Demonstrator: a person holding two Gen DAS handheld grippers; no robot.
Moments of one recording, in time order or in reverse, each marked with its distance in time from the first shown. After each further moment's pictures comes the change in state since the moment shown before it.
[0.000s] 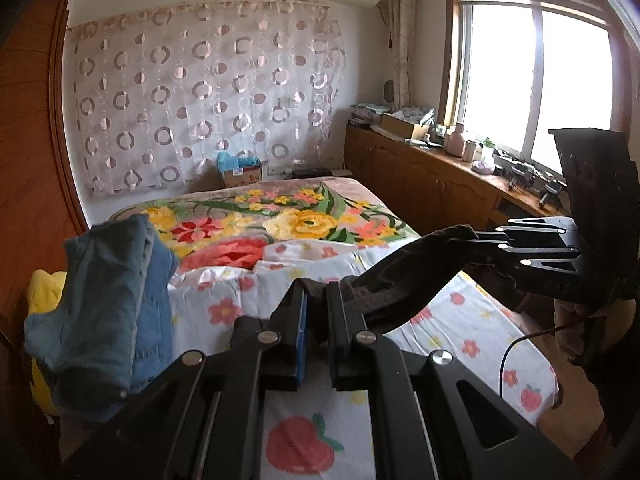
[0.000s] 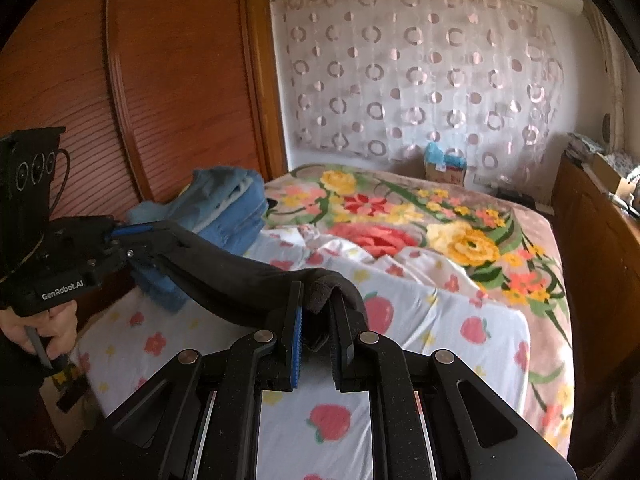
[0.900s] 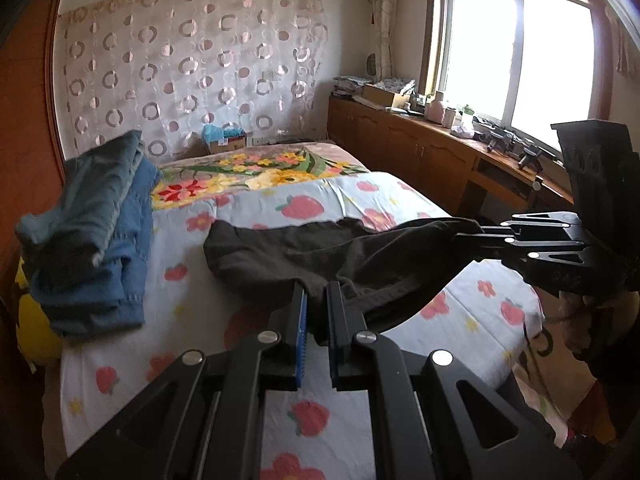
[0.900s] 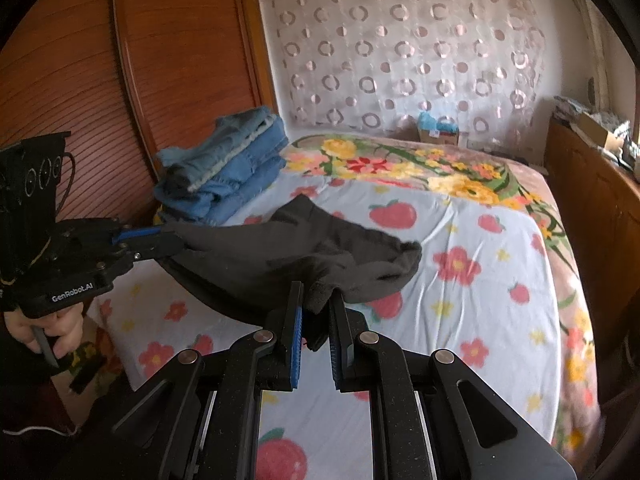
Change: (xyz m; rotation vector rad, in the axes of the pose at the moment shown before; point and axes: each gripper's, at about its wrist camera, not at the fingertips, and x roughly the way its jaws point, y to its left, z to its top) left arm -0.038 -0.030 -0.107 0.012 0.083 -0.051; right arm -0.039 0.057 -0.119 0.081 0.052 -0.011
